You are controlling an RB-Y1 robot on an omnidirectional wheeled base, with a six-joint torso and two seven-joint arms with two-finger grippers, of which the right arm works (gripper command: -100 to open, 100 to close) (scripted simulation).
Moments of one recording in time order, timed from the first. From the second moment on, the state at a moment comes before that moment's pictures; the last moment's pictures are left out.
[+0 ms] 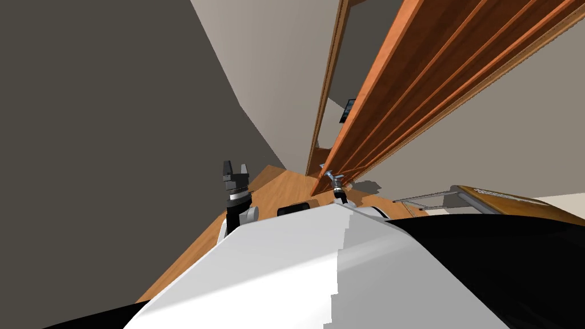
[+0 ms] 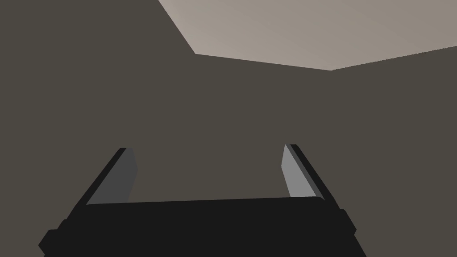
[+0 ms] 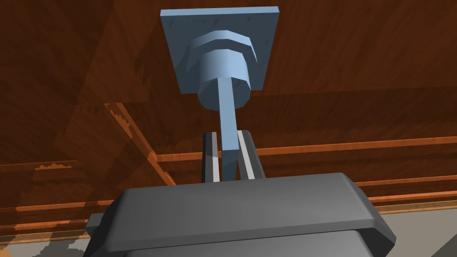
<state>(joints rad) -0.10 -0.38 -0.16 -0.35 -0.20 -1.00 -0.25</state>
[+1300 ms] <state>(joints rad) -0.13 -0.37 -0.14 -0.32 -0.19 -1.01 -0.25</state>
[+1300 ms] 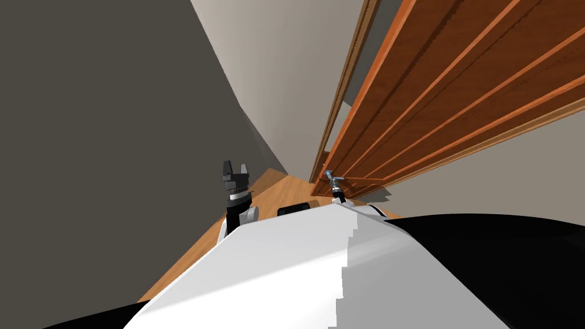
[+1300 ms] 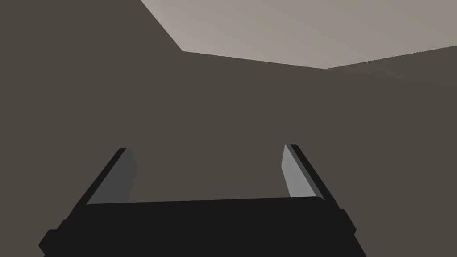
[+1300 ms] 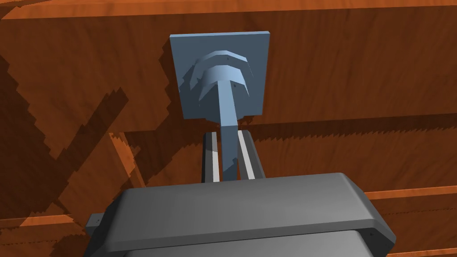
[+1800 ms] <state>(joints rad) -0.11 -0.37 -0.14 -0.39 -0.18 -0.98 -0.25</state>
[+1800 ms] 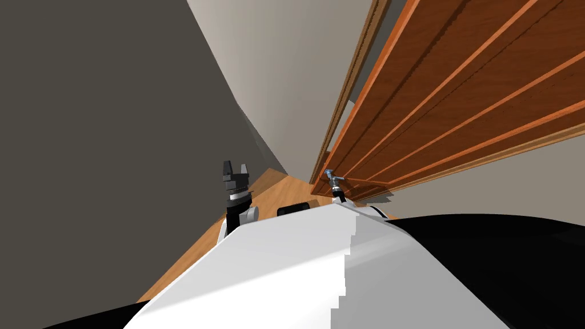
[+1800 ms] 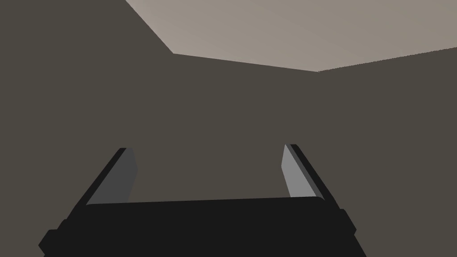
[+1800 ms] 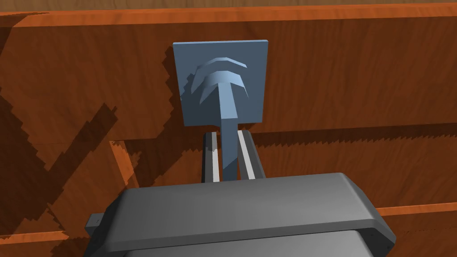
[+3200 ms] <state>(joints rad) -0.08 -0.41 0.01 -0.37 -0.07 -1.10 -0.38</state>
